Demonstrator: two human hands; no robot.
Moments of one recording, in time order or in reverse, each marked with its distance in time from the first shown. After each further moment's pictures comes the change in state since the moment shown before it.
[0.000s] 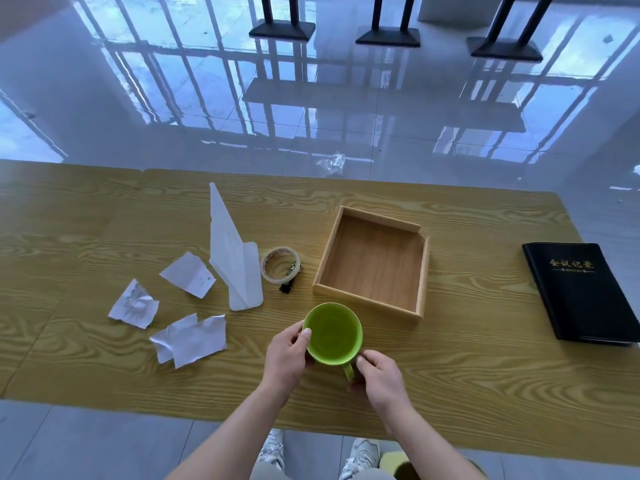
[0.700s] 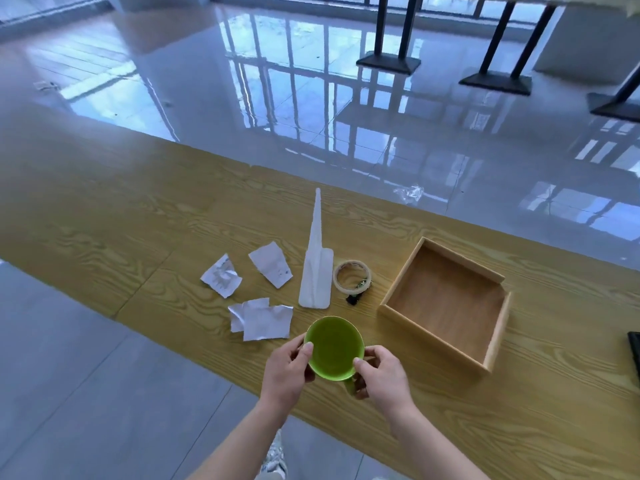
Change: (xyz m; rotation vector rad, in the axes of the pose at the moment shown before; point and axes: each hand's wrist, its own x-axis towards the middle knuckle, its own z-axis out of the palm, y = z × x) left_hand -0.049 -0.019 -0.075 -0.184 0.285 -0.028; right_hand 0.000 -0.042 0.072 -0.310 -0.205 -0.161
